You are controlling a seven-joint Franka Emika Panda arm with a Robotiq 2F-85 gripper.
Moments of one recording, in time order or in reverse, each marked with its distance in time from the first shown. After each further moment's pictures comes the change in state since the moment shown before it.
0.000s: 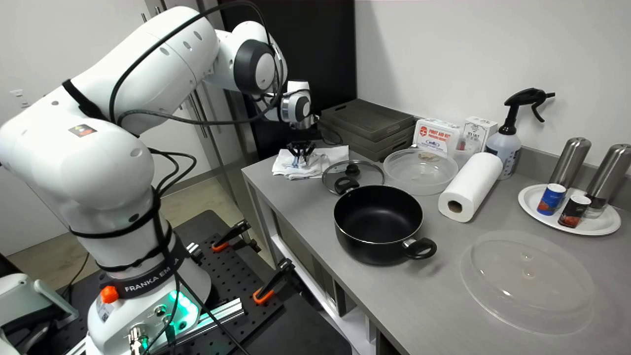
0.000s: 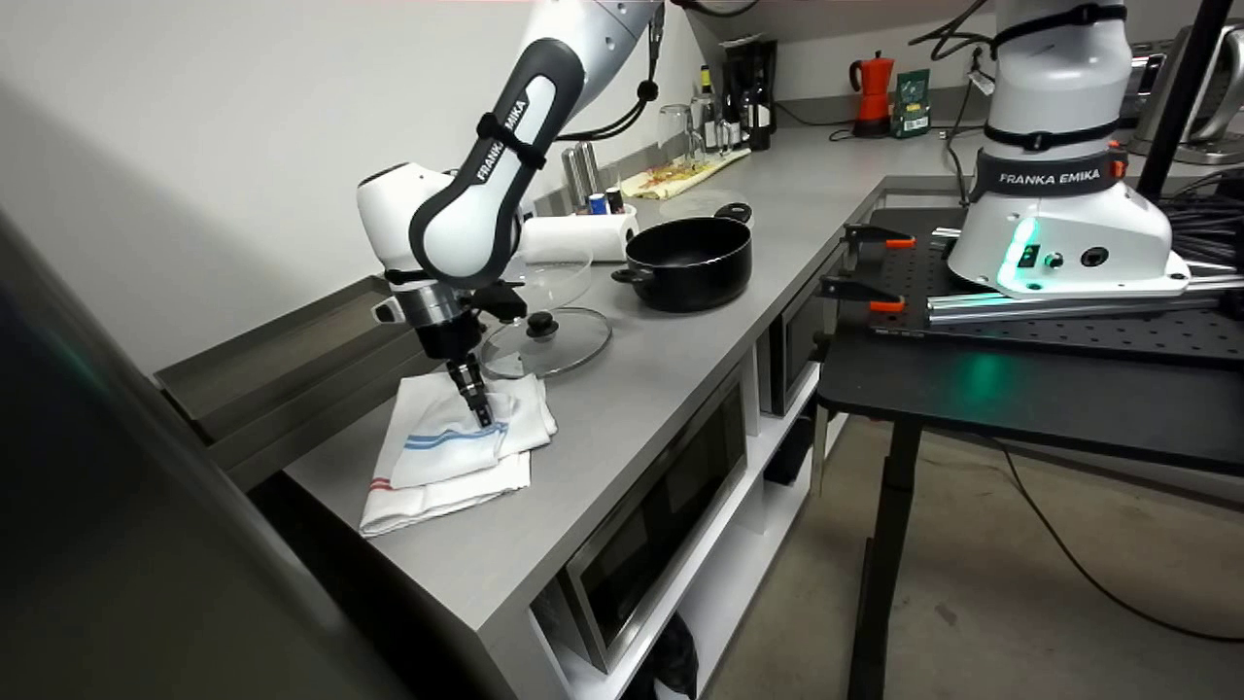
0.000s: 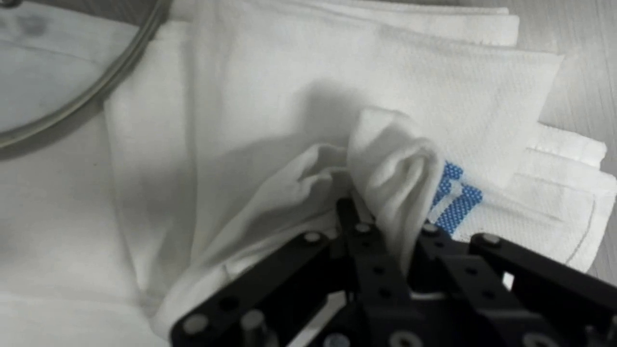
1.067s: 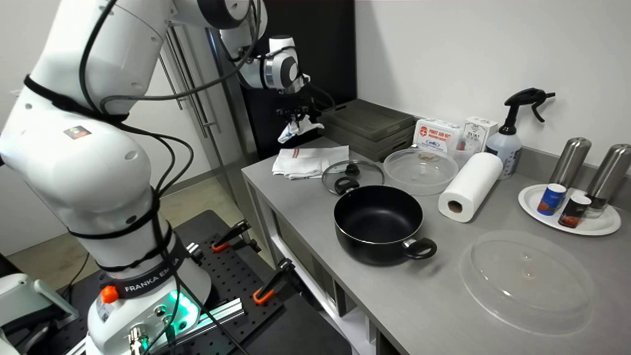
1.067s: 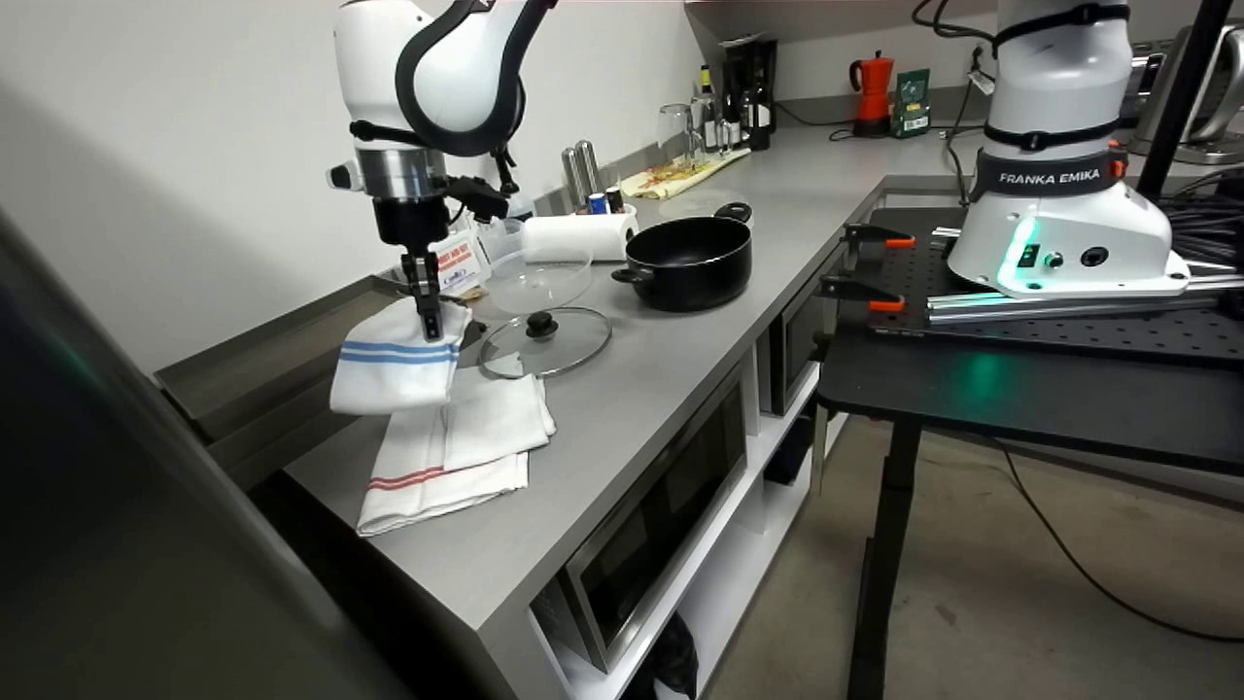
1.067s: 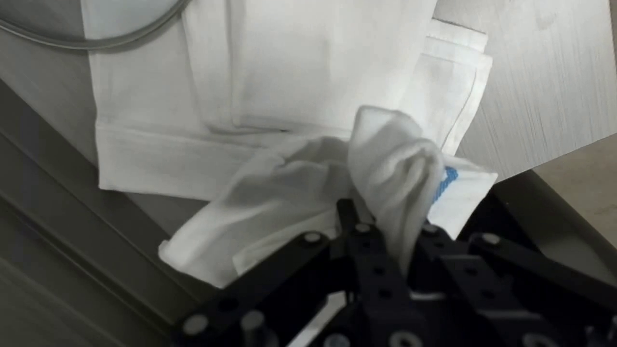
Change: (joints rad) arm -0.057 -0.416 0.042 -0.398 0.038 0.206 0.072
